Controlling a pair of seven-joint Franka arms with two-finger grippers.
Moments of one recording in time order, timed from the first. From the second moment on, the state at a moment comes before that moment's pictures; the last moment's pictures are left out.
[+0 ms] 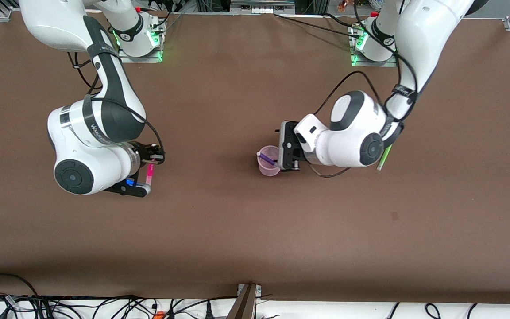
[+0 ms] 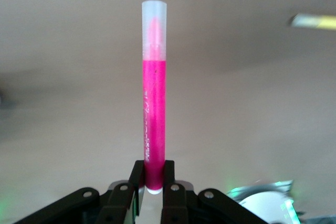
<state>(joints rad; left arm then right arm) -0.08 0.62 -0.48 -1.50 -0.42 1.97 1.14 0.29 0.71 0.01 -1.07 0.21 1.32 0.52</state>
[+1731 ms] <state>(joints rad) 0.11 0.24 -0.23 -1.27 0.09 1.39 0.07 0.60 0.81 0.03 -1.23 1.27 2.11 1.20</state>
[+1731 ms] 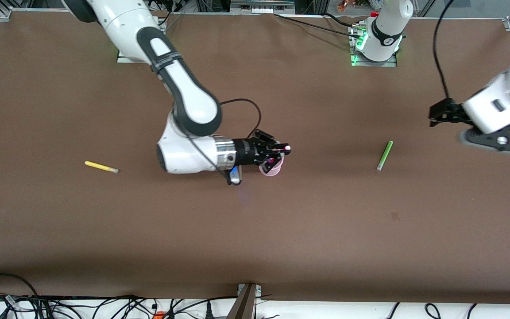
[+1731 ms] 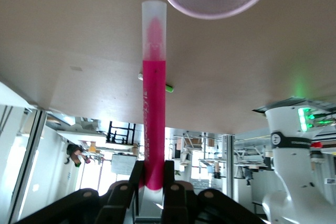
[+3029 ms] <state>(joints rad) -0.03 -0.07 -0.07 -1.68 0.01 1.58 -0.06 0.62 0.82 0.02 -1.38 1.37 2.12 1.16</state>
